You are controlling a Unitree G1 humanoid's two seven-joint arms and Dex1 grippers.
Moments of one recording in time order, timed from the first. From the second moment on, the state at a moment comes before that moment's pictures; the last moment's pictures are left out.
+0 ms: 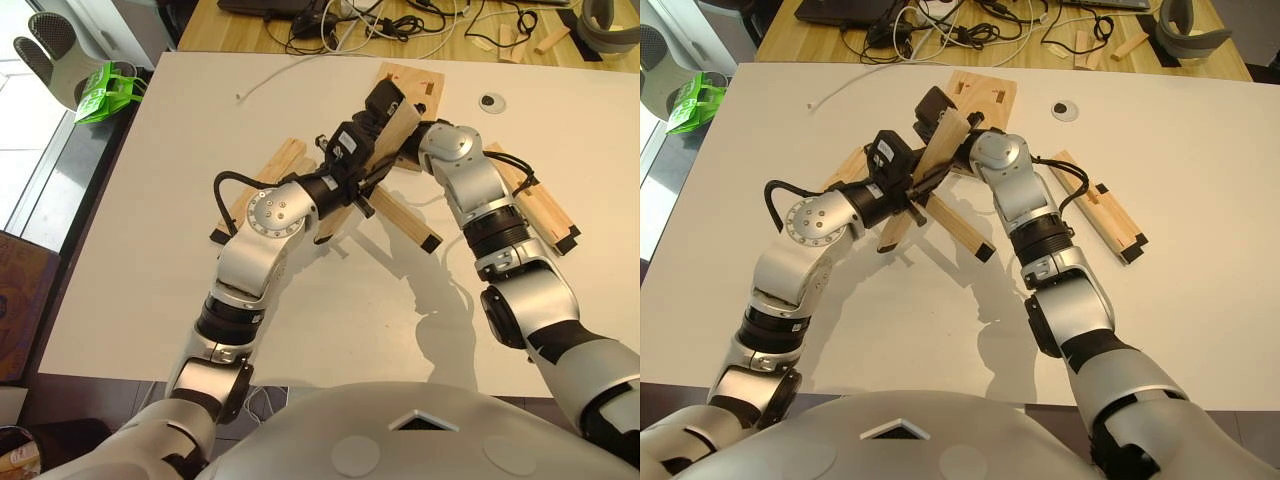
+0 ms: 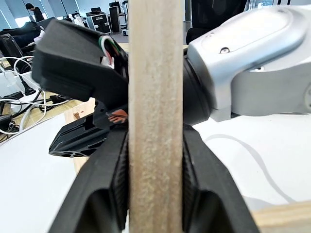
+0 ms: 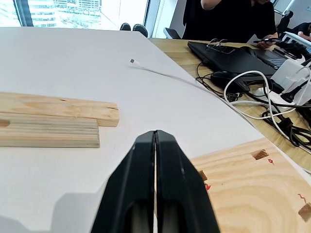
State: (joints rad) left arm -0.31 0.26 -0.27 -0.30 -0.17 0.53 -0.45; right arm -0.76 -0.07 0.24 0.59 -0.06 0.21 0.55
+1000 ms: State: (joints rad) left arm -0.64 -0.11 0.29 -0.07 -0.56 0.31 -0.01; right arm -0.56 -0.06 0.12 0.03 0.48 0.67 0.75
